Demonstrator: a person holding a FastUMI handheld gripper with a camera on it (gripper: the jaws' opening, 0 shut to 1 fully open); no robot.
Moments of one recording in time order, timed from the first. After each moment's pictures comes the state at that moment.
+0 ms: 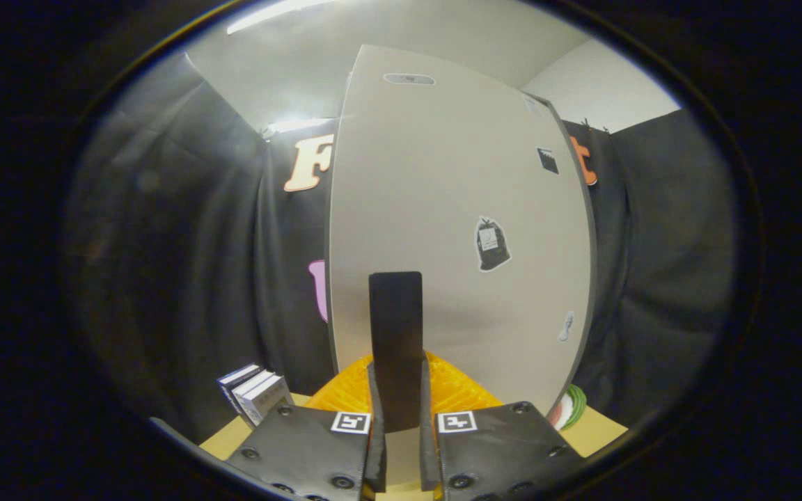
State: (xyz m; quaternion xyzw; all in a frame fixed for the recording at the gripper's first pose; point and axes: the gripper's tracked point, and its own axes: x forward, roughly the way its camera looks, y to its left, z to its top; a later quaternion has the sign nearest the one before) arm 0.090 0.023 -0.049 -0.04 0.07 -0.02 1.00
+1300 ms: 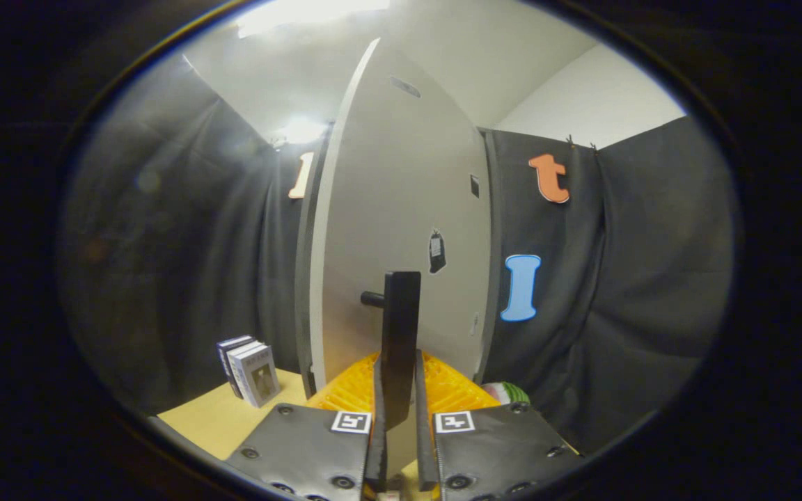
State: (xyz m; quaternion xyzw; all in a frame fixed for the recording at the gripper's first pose) arm -0.015 -0.082 -0.016 -0.07 0.06 0.00 1.00
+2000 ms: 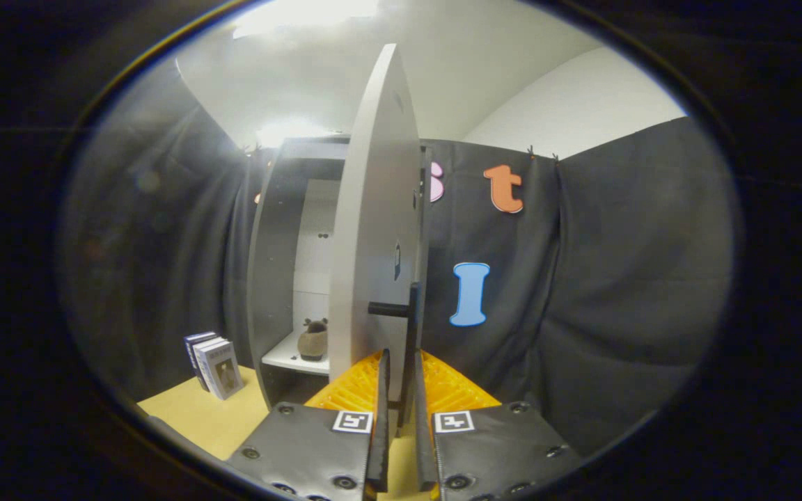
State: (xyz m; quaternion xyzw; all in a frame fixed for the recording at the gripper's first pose) arm -0.061 -0.177 0.008 -0.08 0.03 -0.07 0.99
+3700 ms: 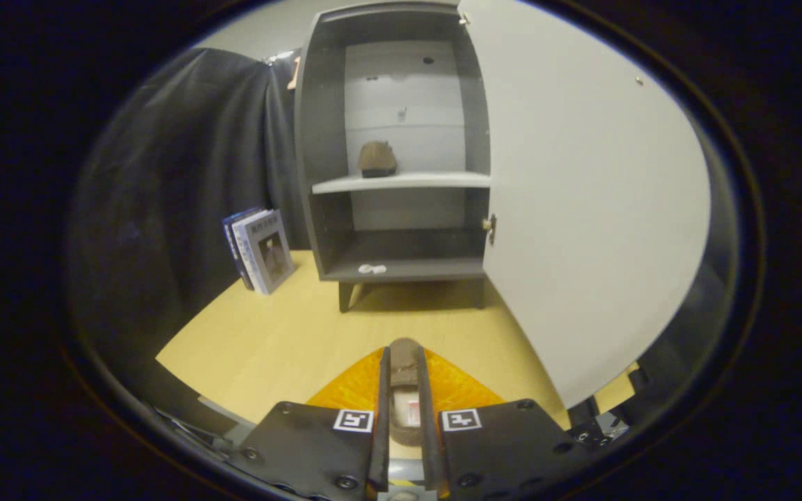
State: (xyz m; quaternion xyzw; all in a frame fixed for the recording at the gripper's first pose) arm -0.099 -0.093 -0.341 -0.03 0.33 0.03 0.94
